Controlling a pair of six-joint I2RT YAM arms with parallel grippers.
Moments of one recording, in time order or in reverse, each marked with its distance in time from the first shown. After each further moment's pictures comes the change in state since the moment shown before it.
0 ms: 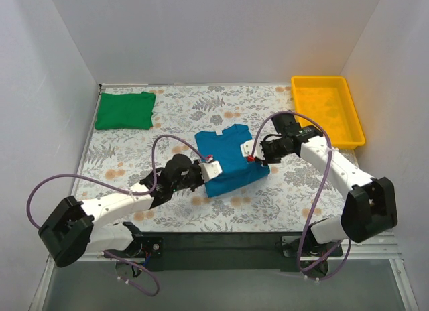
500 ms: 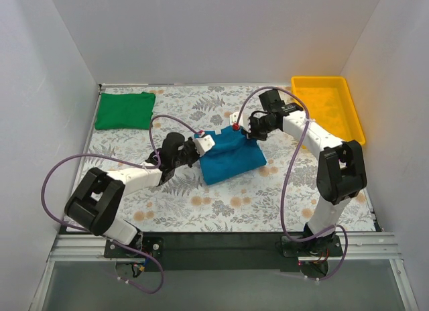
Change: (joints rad) left arm 0.277 0.317 0.129 0.249 0.119 0.074; right arm -0.019 0.383 0.344 0.109 0.029 0.191
